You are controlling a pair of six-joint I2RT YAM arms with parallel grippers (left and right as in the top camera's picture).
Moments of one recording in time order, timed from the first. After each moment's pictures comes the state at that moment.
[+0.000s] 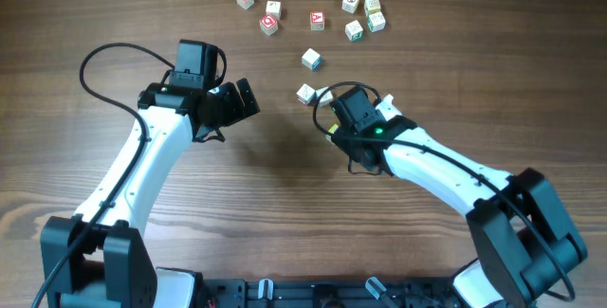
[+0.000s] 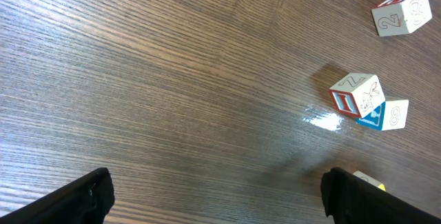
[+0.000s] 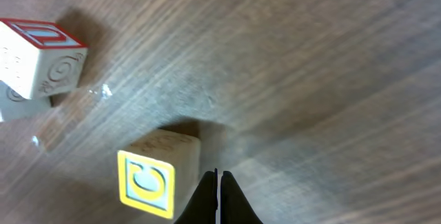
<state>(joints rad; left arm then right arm) -0.16 1.56 1.10 -0.73 0.09 -0.57 0.60 1.71 0.94 -0.44 0.10 1.27</state>
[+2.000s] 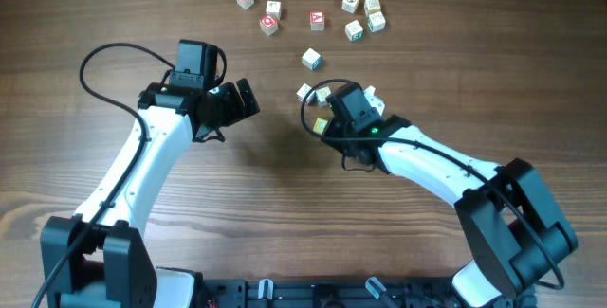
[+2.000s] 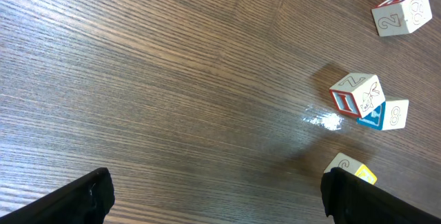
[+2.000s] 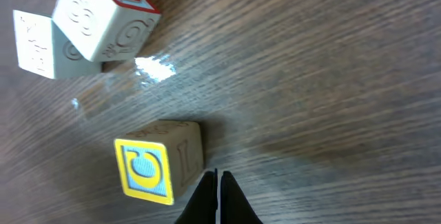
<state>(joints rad) -0.16 1.56 1.10 -0.73 0.09 -0.57 0.60 1.76 0.94 -0.29 0.00 1.09</state>
